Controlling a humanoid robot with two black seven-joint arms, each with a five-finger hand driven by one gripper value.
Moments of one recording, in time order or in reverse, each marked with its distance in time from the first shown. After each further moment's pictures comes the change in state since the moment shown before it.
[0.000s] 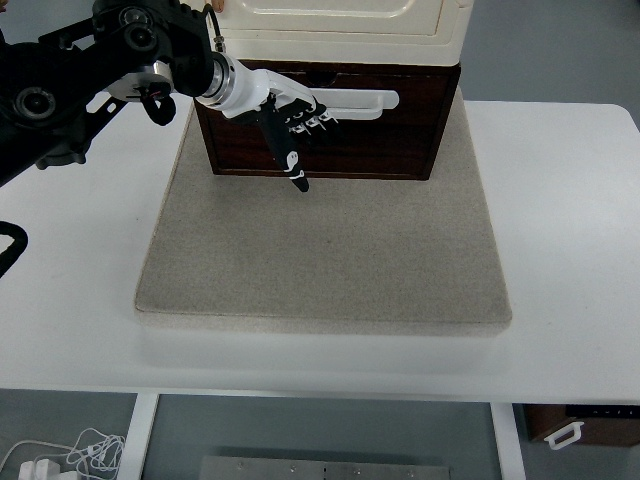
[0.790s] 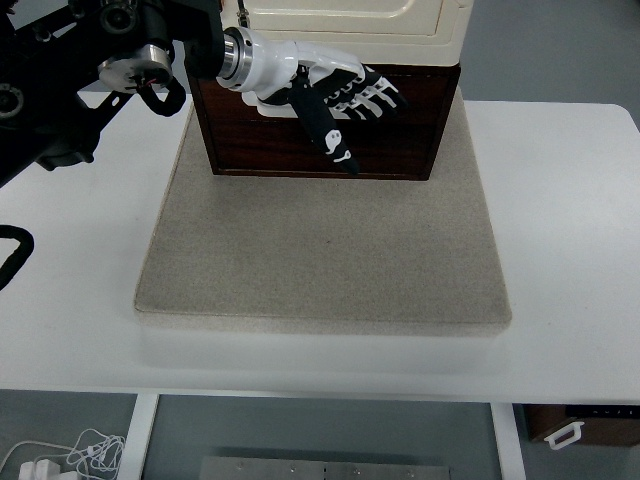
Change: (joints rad) left arm 0.044 -0.003 -0.214 -0.155 -0.042 0.000 -0.111; right arm 0.000 0.000 0.000 0.000 0.000 0.000 0.000
